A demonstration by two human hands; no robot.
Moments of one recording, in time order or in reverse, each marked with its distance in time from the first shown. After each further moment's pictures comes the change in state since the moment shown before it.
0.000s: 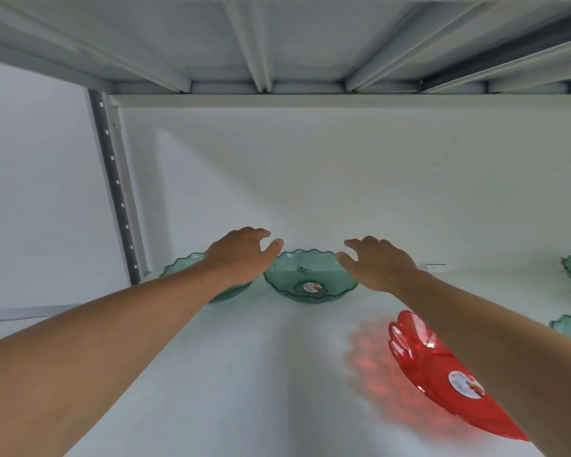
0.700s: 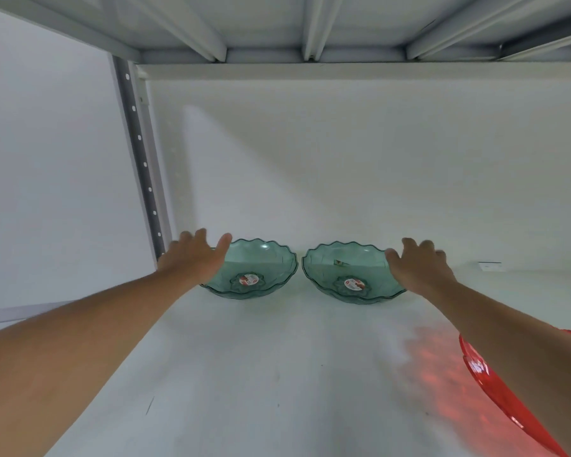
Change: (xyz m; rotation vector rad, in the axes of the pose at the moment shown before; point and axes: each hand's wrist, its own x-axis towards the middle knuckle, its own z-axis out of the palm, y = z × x) left_hand 0.012 -0.160 0.008 0.004 0.022 -0.441; right_hand 0.045 -0.017 0.054 0.251 0.026 0.343
